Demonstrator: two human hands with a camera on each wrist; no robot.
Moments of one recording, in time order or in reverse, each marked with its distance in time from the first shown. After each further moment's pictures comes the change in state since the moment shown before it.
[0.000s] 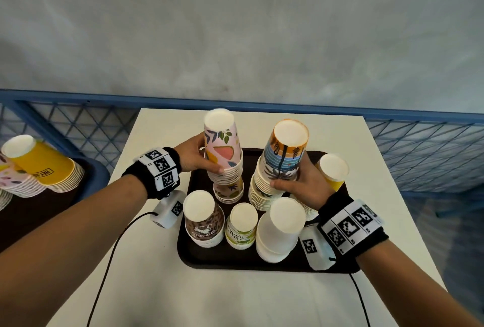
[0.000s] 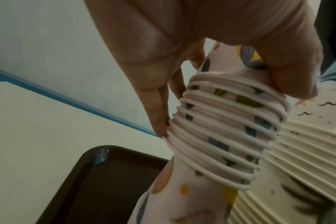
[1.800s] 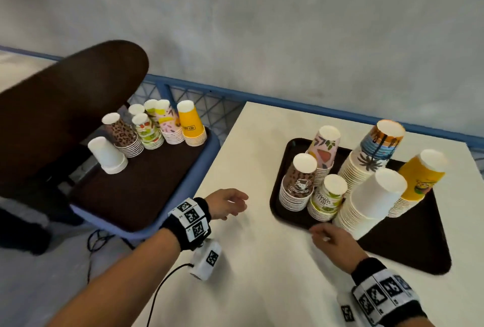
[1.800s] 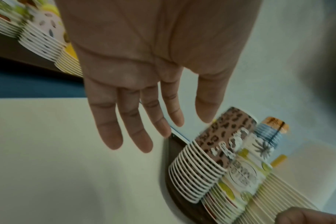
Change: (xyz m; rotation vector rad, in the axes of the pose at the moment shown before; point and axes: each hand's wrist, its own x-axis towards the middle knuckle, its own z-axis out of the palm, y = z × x) left_hand -0.244 -0.097 0.045 -0.134 0.233 -0.393; right_hand -0.133 0.037 0.133 -0.346 -0.283 0.086
